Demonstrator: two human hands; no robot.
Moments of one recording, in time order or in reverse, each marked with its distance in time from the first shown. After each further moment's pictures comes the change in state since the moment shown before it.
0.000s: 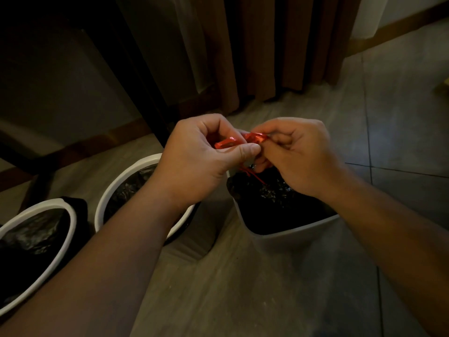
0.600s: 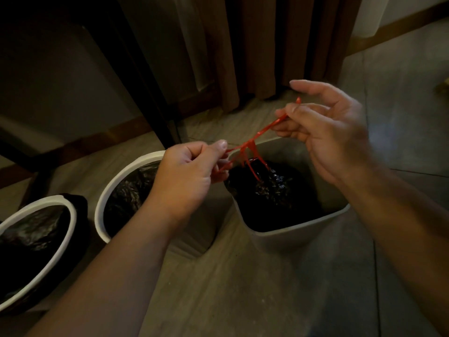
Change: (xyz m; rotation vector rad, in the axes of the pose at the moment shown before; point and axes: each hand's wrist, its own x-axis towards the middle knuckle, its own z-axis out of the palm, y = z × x) left_hand -0.020 -0.028 0.006 -0.182 0.211 -0.262; right_hand 0.010 0.010 -0.028 0.531 0.311 0.149
